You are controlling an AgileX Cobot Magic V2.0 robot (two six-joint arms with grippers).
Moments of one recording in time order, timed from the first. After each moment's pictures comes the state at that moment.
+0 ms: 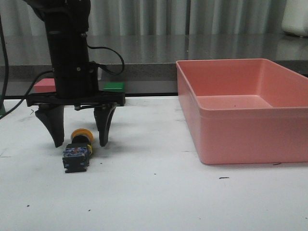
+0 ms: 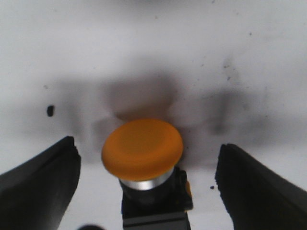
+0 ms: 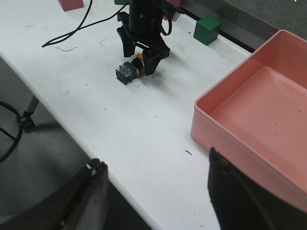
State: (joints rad) left arm -0.41 2.18 -1.70 -0.07 1.22 -0.32; right arm 0.80 0.49 -0.86 -0.05 0.96 0.01
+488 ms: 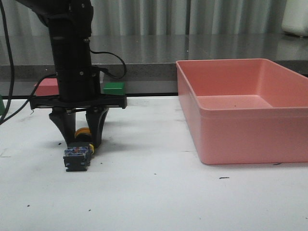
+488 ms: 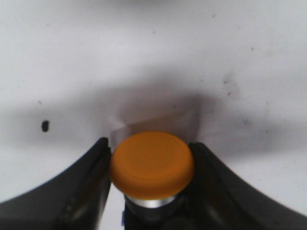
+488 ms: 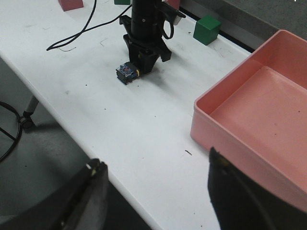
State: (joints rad) left arm -0.41 2.21 -1.74 -0.07 1.21 -0.32; right arm 0.80 0.49 -0.86 -0.05 0.96 0.01
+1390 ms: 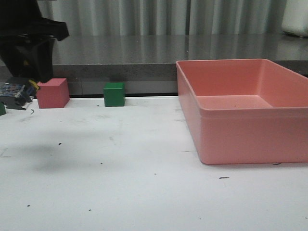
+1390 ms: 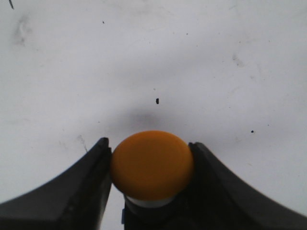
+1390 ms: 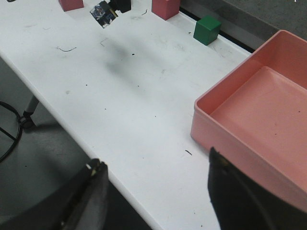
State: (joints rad) left arm -0.29 1.67 -1.39 -0.01 0.99 0.04; right arm 0.80 0.49 -0.86 -0.05 0.96 0.01
